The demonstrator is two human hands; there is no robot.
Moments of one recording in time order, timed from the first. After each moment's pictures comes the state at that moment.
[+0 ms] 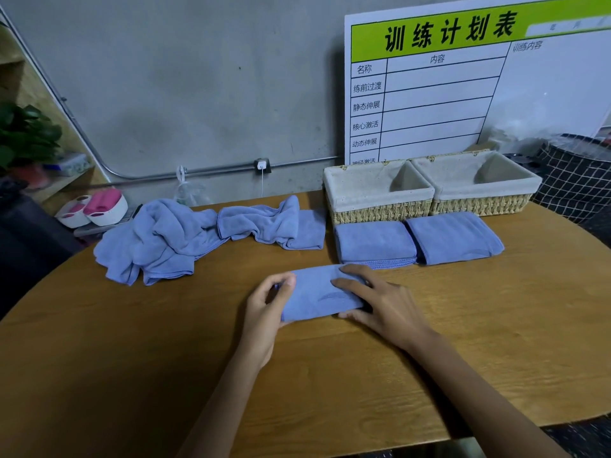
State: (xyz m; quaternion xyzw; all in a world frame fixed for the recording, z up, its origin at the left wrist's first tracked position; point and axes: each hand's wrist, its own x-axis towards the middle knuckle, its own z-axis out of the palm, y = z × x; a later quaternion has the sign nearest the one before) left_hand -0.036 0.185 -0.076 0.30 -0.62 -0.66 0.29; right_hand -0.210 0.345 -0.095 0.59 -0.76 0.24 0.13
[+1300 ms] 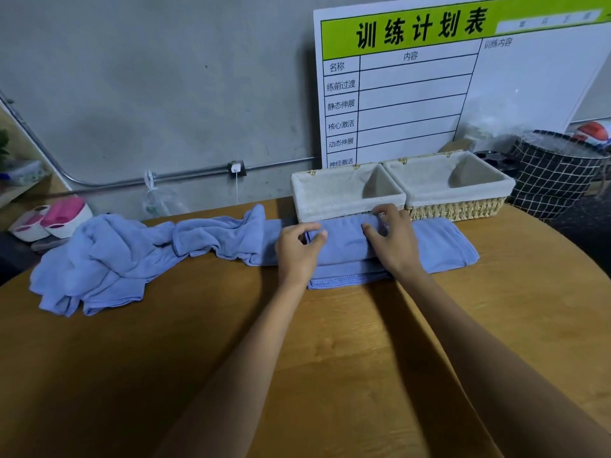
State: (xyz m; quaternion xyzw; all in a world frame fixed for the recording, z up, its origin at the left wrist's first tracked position) left_hand -0.233 0.160 -0.077 0.24 -0.76 -0.46 0.39; right_hand -0.345 0.315 -0.063 0.27 -0.83 0.48 0.05
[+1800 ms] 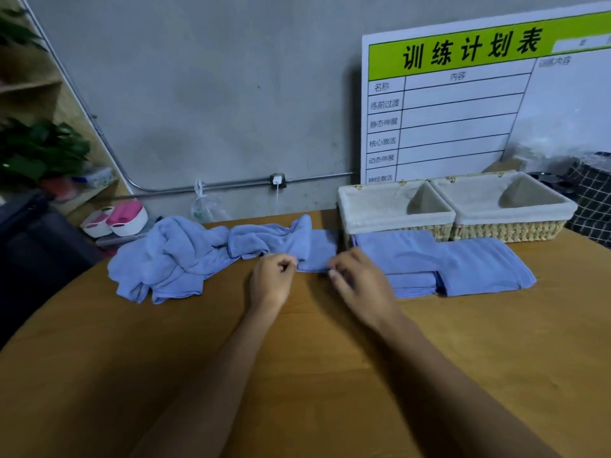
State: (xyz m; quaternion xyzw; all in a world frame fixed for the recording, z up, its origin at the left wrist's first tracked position) left_hand -0.128 0.075 -0.089 0.35 -0.82 -0.31 0.32; right_hand -0.228 0.260 -0.066 0.51 -0.74 0.44 0.06
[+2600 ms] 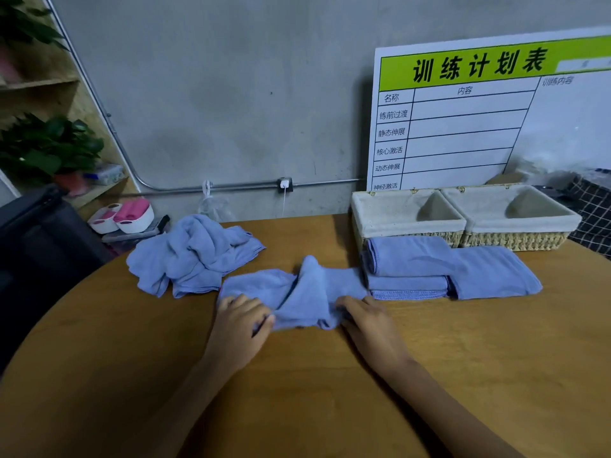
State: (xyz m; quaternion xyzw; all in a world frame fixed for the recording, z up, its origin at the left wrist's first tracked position) left_hand 0.014 0.070 -0.108 0.17 -0.93 0.02 0.31; right_hand -0.184 0.275 -0.115 0.55 -0.77 0.32 0.09
